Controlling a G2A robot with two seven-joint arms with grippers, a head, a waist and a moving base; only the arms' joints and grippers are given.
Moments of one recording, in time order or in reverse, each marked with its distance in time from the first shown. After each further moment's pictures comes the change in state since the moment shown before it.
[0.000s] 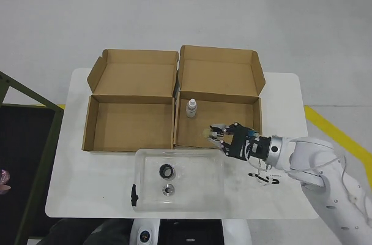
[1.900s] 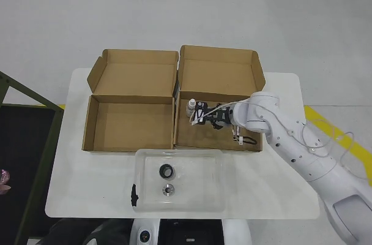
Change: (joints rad) left arm 0.000 0.000 0.000 0.000 0.000 0.000 0.000; right arm 0.656 -0.197 -0.572 0.616 -0.050 0.027 0.478
